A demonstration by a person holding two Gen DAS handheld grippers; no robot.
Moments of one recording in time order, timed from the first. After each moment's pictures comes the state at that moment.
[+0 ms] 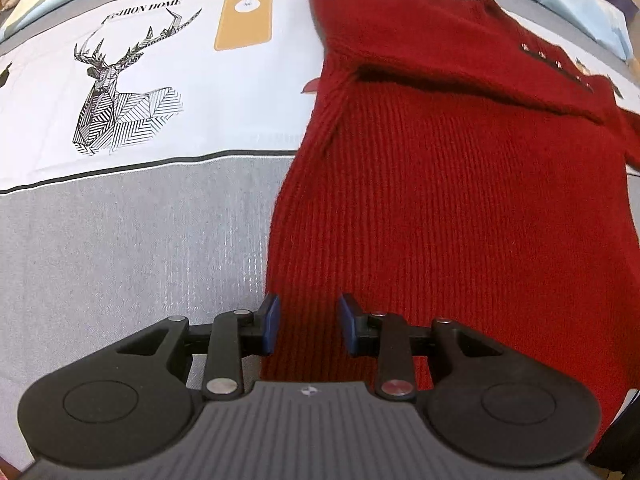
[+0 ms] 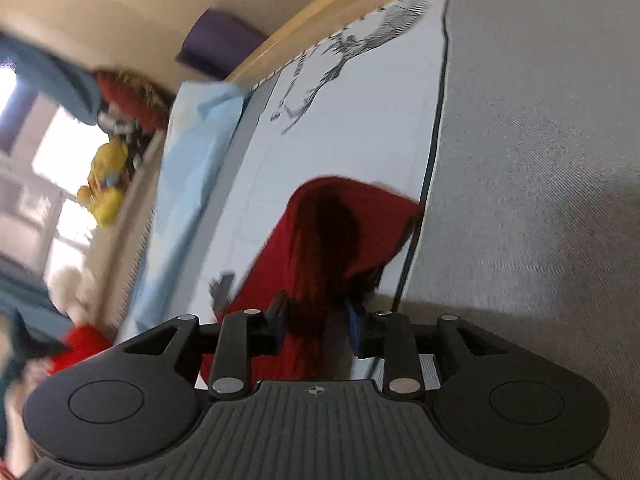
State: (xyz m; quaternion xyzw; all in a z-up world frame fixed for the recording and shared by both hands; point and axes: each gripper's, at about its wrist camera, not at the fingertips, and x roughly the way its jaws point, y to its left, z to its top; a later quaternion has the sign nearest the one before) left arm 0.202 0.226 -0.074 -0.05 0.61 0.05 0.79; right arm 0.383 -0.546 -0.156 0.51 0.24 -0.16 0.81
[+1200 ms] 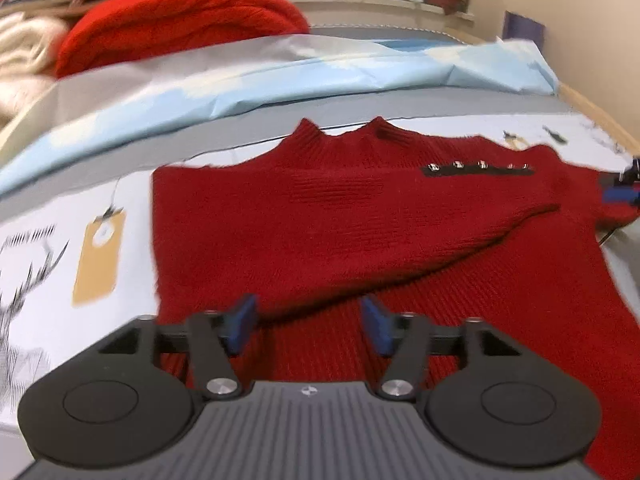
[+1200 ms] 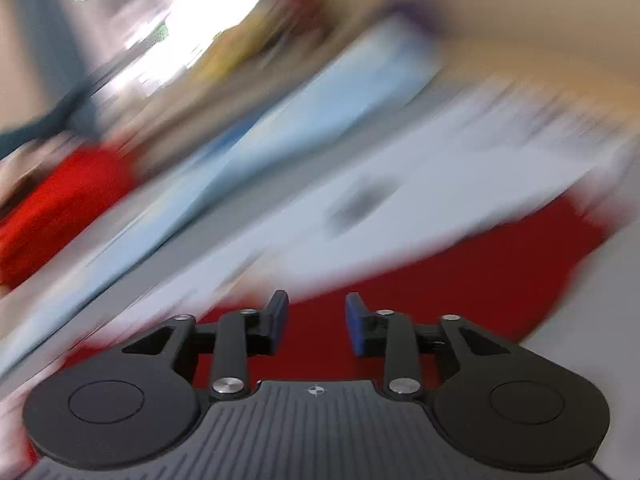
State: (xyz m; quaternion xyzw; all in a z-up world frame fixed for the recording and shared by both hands) left arm 0.320 0.112 -0.081 0.05 0.40 -0.03 0.91; right arm 0.394 -0.362 -0.102 0.22 0.36 0.02 0.91
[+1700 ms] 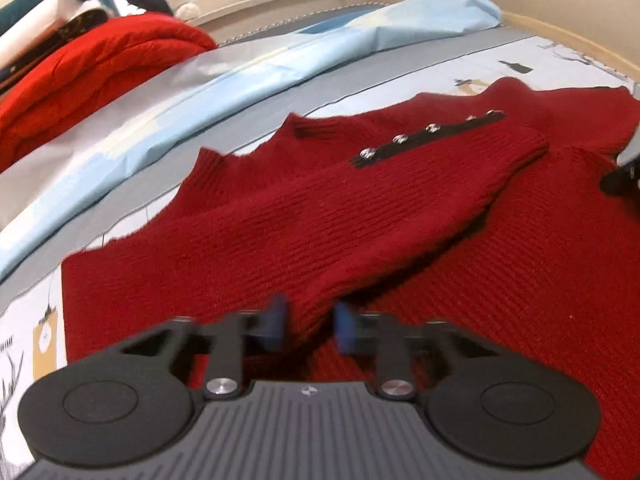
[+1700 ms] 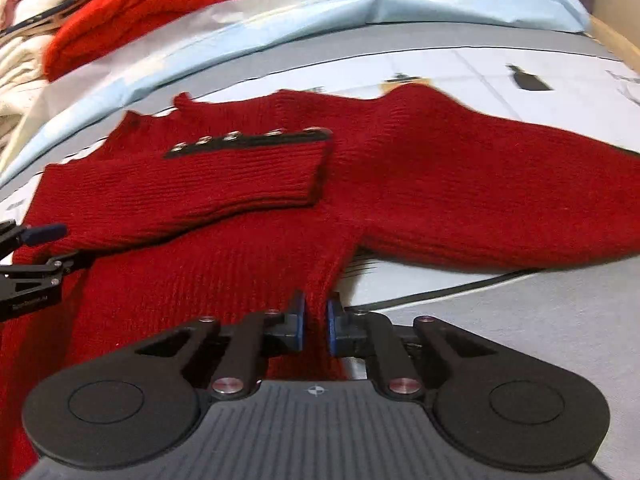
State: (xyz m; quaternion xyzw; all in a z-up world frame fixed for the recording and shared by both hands) left arm 0.364 0.046 -0.119 0.18 0.38 -0.09 0.90; right arm 0.376 -0.247 -0.131 0.04 0.48 0.08 0.87
